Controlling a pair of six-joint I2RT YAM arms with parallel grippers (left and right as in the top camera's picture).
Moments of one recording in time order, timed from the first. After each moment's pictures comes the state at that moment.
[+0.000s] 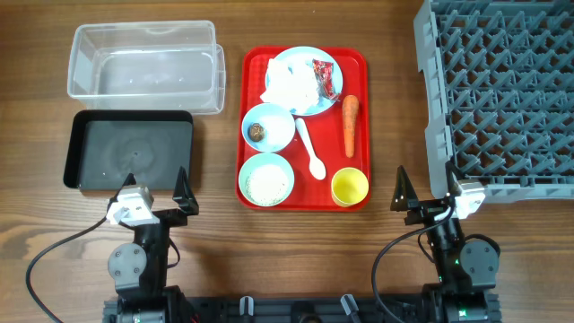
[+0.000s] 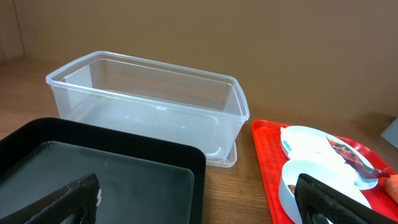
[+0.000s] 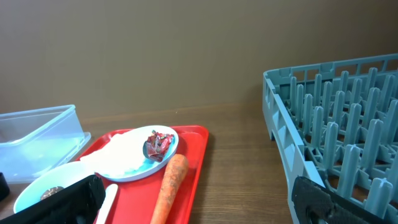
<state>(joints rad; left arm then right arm) 0.12 0.01 0.01 -0.07 0.07 -0.20 0.04 0.02 0.01 0.01 -0.11 0.18</state>
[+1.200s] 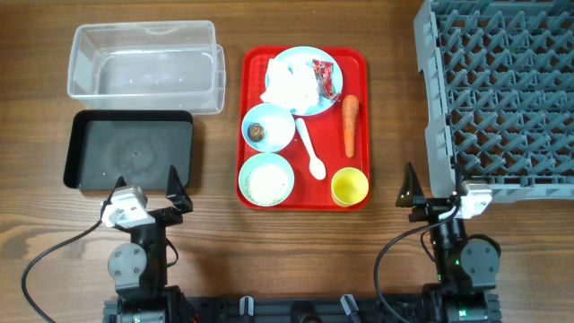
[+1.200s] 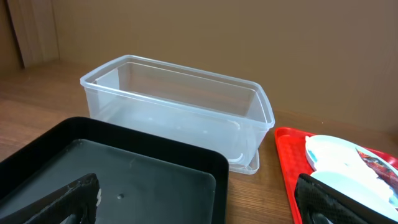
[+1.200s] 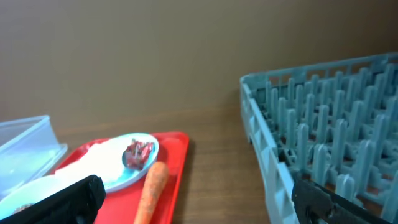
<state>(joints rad) 0.12 0.01 0.01 -0.07 -0.03 -0.20 0.04 0.02 0.01 0.04 -0.01 0.18</state>
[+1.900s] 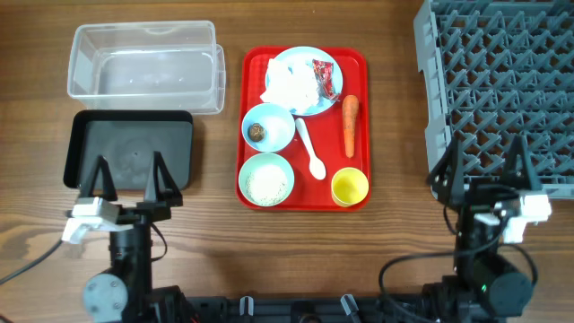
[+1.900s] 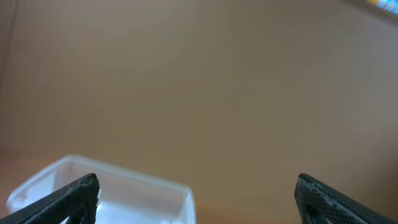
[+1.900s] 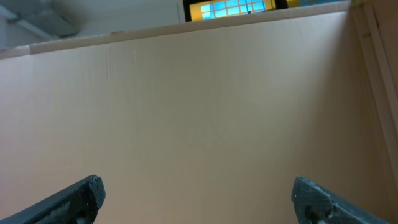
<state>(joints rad) 0.12 0.11 0.24 0.18 0.08 -0.37 0.04 0.33 0.19 0.70 0.05 0.13</state>
